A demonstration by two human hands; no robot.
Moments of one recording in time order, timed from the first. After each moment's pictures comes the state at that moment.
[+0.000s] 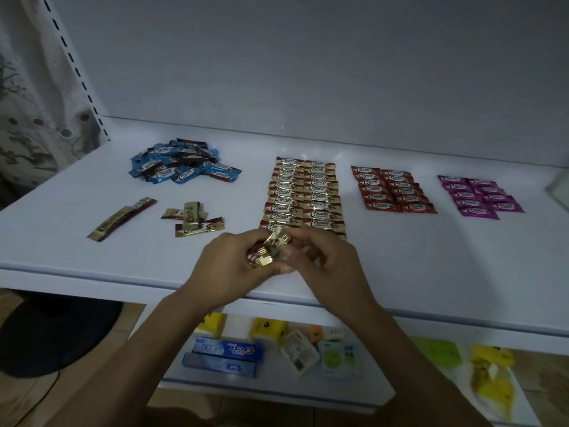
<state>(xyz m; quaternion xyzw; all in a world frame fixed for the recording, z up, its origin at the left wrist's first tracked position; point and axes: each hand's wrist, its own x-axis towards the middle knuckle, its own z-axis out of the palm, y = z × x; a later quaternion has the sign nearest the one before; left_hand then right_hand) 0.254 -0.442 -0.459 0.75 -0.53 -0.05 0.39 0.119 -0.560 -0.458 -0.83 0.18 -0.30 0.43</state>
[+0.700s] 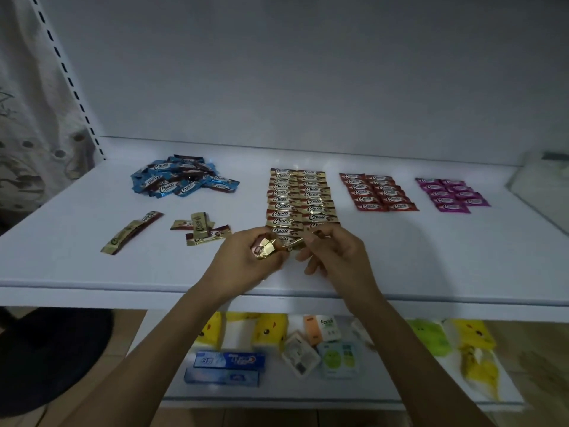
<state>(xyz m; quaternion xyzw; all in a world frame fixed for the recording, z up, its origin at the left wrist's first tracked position) 0.255 -0.438 -0.449 0.69 -0.48 -0.19 0.51 0.114 -0.545 -0.445 -0.68 0.23 -0.35 0.60</state>
